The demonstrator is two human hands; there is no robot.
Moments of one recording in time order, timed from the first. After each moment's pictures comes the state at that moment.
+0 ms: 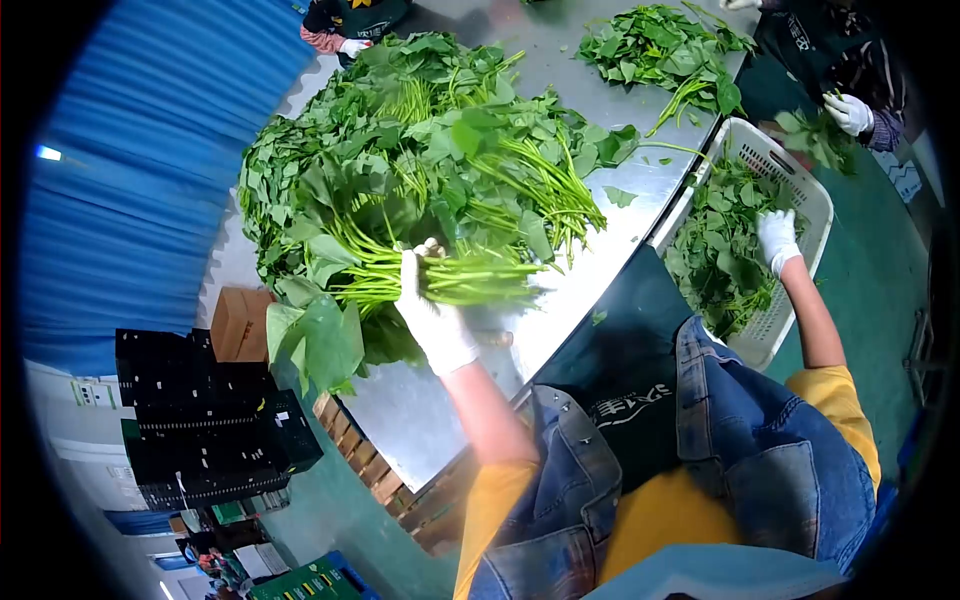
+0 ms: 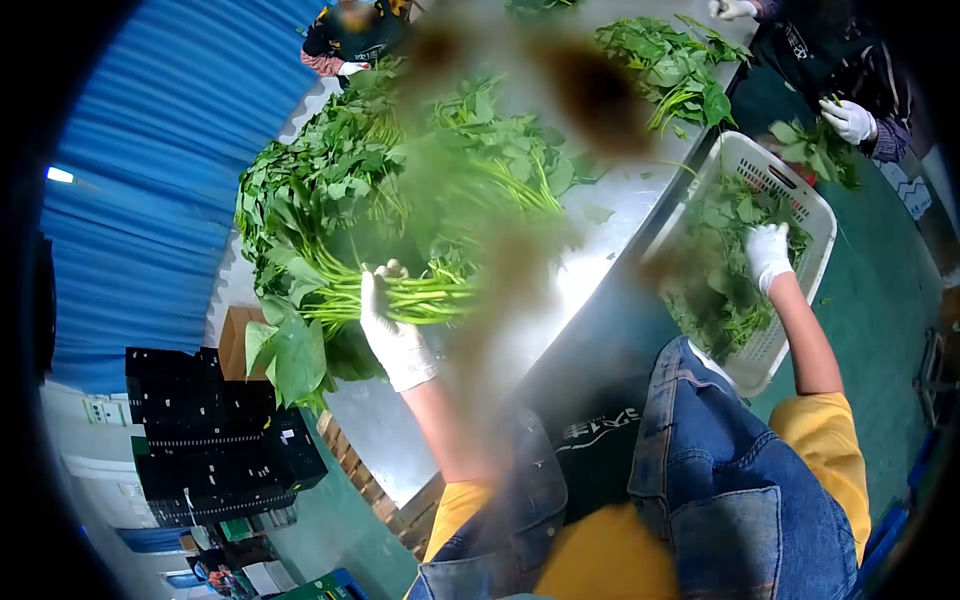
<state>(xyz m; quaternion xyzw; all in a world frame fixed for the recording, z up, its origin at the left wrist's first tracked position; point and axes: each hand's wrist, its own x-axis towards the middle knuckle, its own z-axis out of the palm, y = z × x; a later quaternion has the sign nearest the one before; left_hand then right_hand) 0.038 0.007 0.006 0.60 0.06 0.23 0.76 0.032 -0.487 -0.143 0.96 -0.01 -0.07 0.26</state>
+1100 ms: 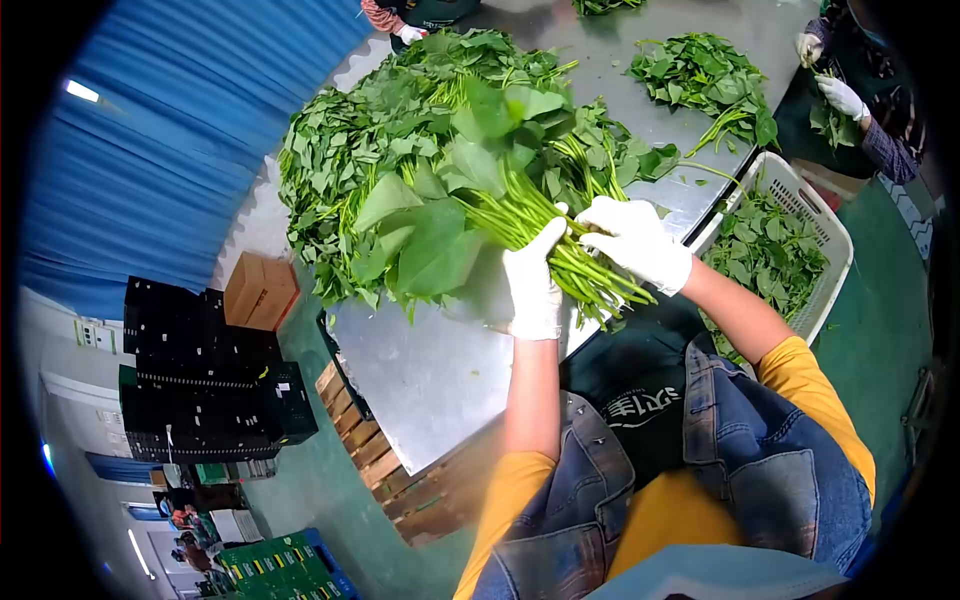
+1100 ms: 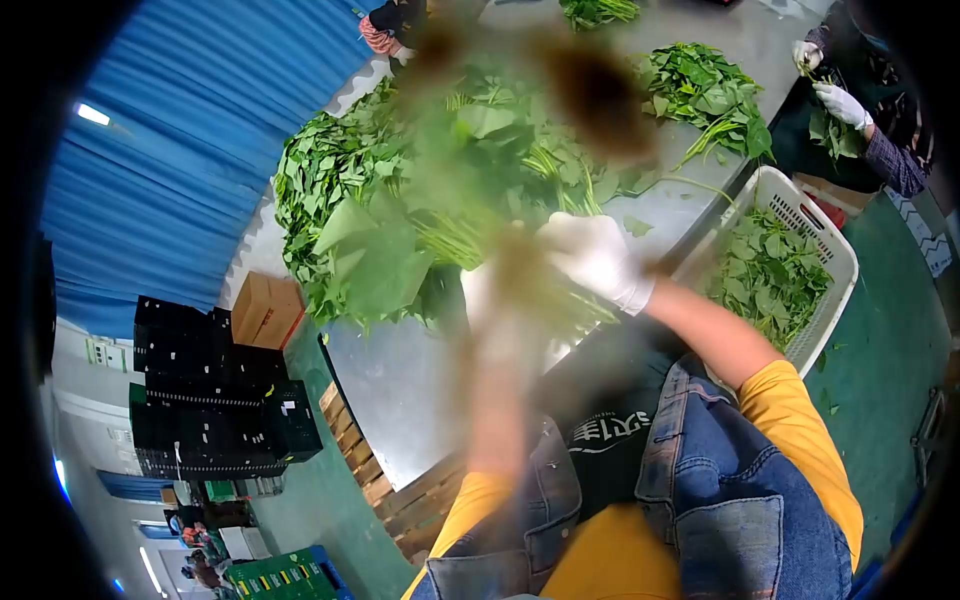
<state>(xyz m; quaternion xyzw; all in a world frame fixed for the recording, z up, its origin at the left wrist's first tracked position) 0.052 -0.070 0.005 0.54 0.18 0.10 0.82 0.076 -0.219 -0.009 0.82 0.29 0.11 -0.49</state>
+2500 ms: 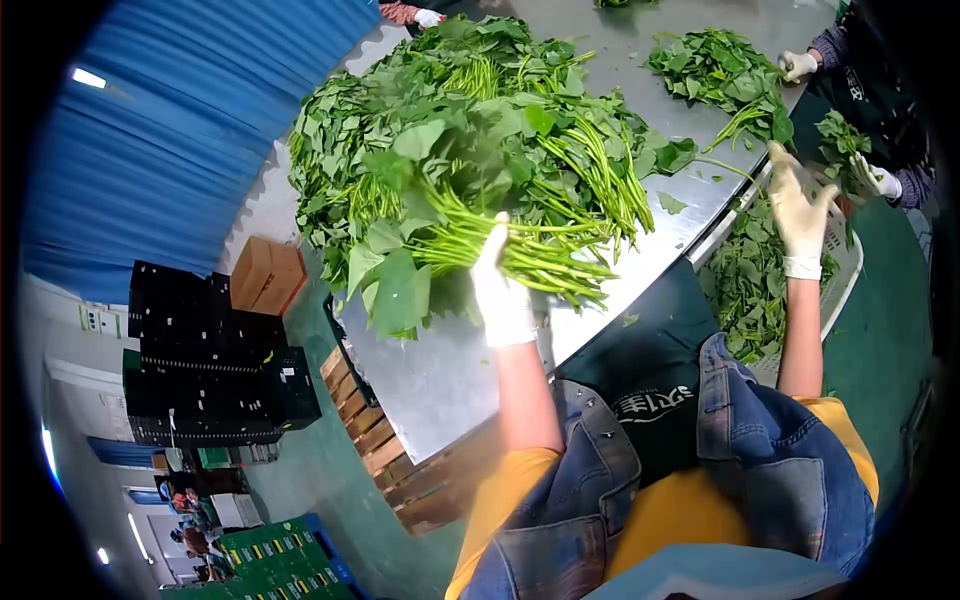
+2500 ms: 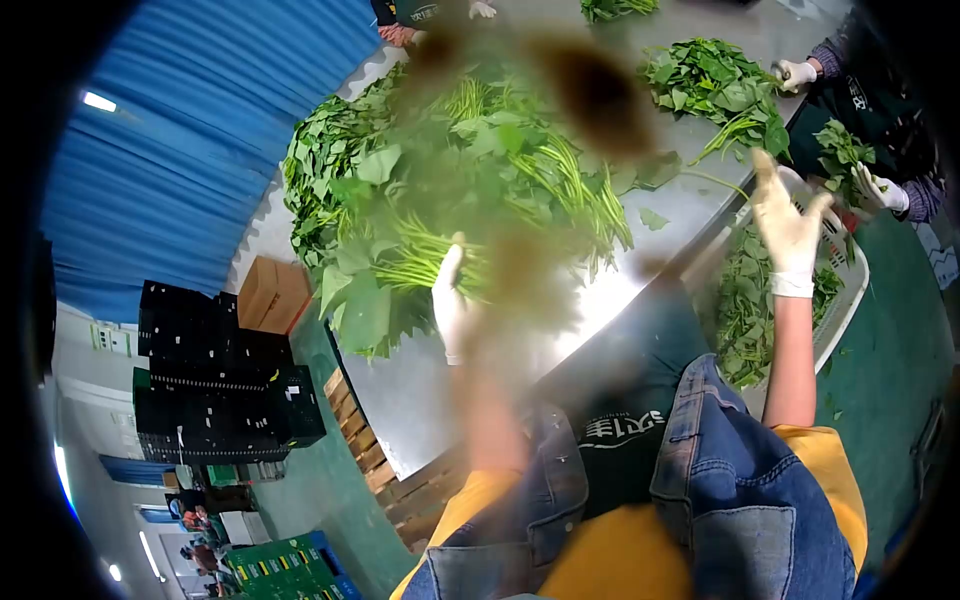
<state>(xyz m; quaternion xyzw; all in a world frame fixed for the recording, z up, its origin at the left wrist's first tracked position) 0.037 0.004 -0.020 0.42 0.11 0.13 0.89 0.083 -0.415 -0.060 -0.03 0.14 -0.03 -0.99</state>
